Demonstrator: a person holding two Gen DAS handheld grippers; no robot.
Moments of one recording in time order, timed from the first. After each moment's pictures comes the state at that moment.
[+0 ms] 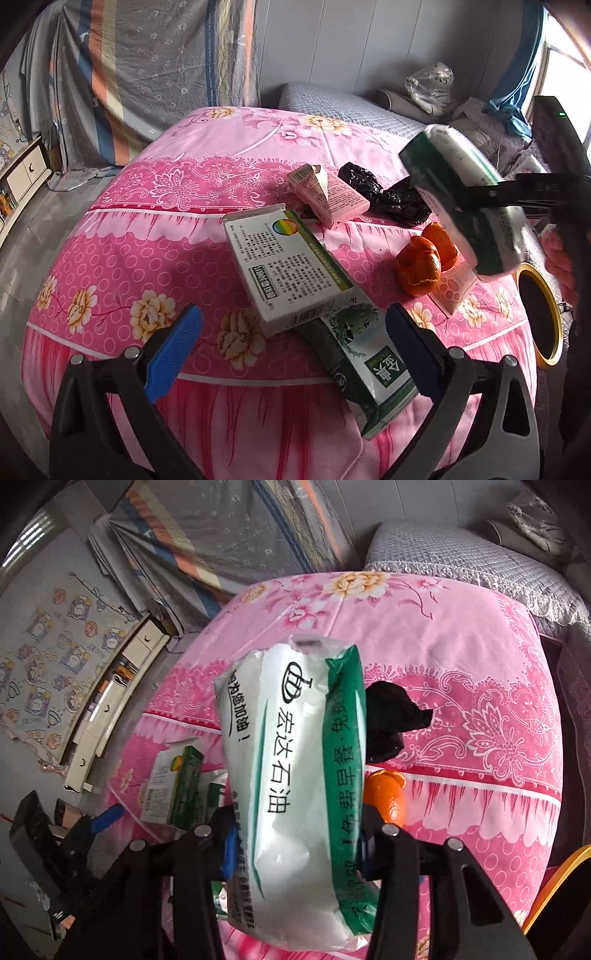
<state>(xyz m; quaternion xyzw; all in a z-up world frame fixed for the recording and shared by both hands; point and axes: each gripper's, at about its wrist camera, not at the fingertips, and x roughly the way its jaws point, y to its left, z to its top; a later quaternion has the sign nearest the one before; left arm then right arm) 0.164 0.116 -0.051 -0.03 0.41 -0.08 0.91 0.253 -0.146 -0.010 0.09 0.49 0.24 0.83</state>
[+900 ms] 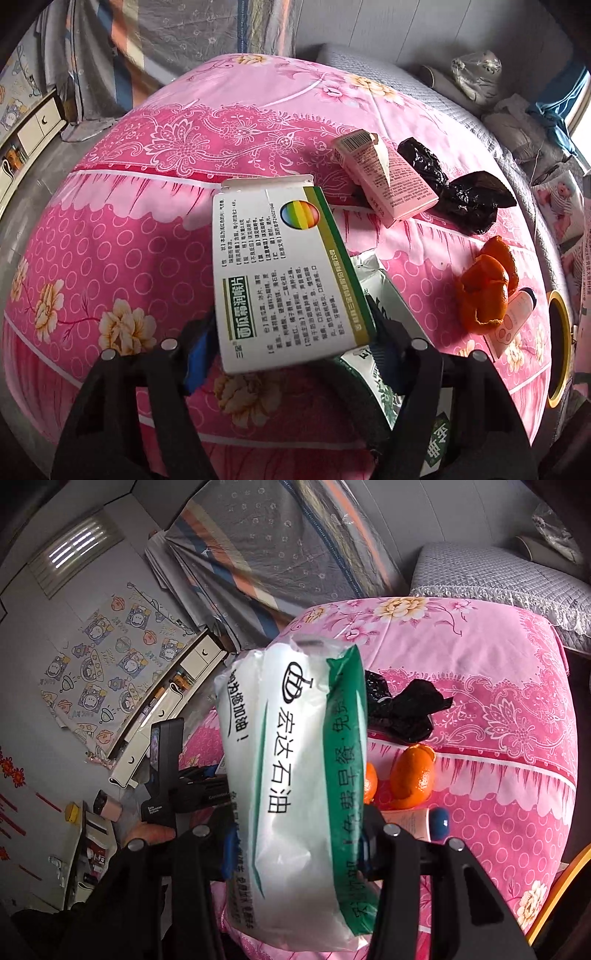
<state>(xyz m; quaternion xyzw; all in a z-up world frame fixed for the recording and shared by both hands) 0.234 0.129 -0.097 -0.08 0.49 -0.03 0.87 0.190 -0.163 0.018 0.12 0.45 0.32 0.82</state>
